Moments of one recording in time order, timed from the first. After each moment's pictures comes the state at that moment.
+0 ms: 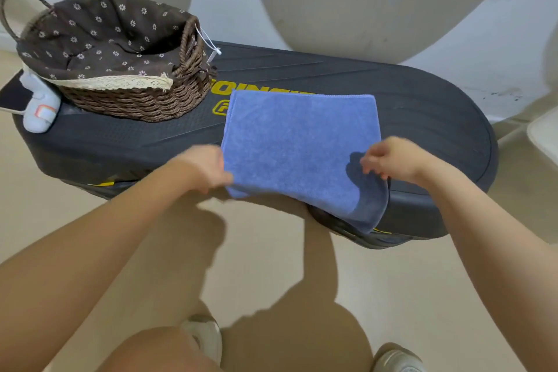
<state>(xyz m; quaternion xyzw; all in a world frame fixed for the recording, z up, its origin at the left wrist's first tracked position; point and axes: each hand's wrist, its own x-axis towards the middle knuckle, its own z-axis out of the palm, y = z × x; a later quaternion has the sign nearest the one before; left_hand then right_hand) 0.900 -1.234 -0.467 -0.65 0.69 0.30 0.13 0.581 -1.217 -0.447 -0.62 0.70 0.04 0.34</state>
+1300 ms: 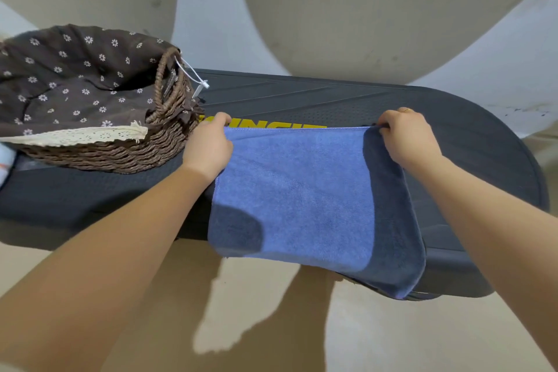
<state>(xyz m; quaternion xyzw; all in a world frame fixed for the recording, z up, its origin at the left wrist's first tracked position) 0.876 -1.364 -0.513 -0.68 0.69 0.19 -0.14 0.573 -1.330 -0.491 -0.64 0.76 -0.09 0.06</state>
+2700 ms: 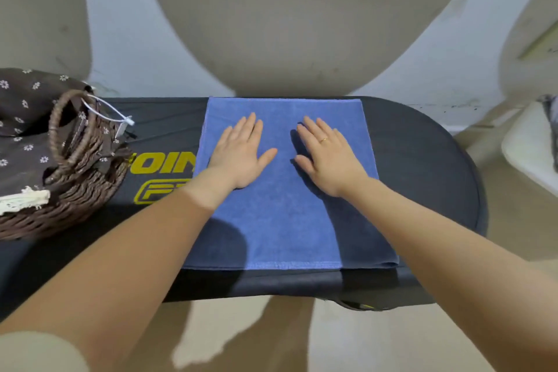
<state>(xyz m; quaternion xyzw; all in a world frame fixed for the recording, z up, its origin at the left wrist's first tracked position) 0.753 -1.403 -0.526 -0.50 0.85 0.13 0.03 0.578 -1.336 -0.510 -0.72 0.69 -0.03 0.11</state>
